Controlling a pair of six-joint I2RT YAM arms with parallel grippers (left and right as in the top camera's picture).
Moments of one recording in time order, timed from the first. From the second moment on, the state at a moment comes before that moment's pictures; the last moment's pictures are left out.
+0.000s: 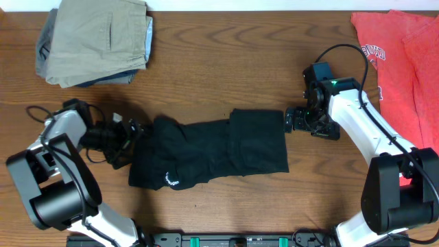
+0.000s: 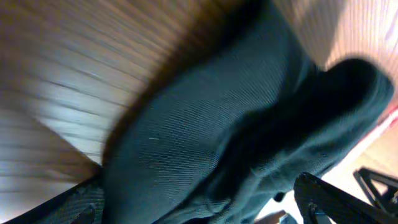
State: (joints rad) left arm 0.40 1.84 1.00 -0.95 0.63 -0.15; right arm 0.19 1.75 1.20 -1.00 -0.03 0.37
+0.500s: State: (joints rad) left arm 0.29 1.86 0.98 -0.94 0.62 -0.14; right arm 0.19 1.75 1.20 -1.00 -0.03 0.36
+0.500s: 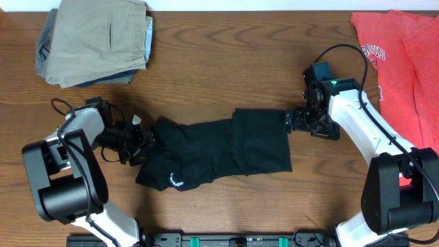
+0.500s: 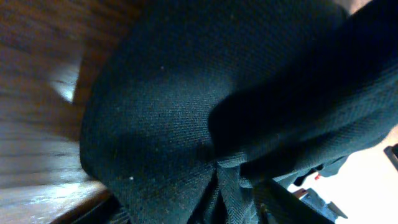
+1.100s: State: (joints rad) left arm 0.28 1.87 1.03 -1.02 0.55 -0.18; right arm 0.19 1.75 1.20 -1.01 -0.06 0.36
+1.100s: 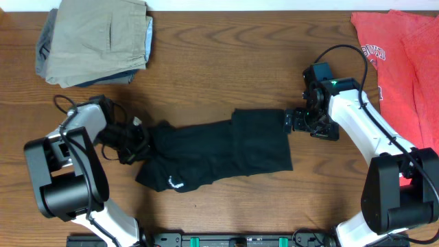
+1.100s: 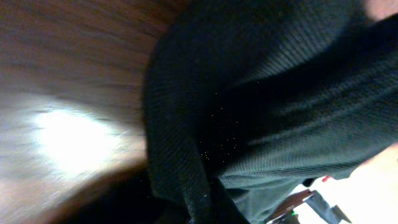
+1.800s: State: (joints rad) left arm 0.20 1.53 1.30 -1.26 0.41 -0.26; right arm 0.33 1.75 1.14 -0.83 -0.12 0.36
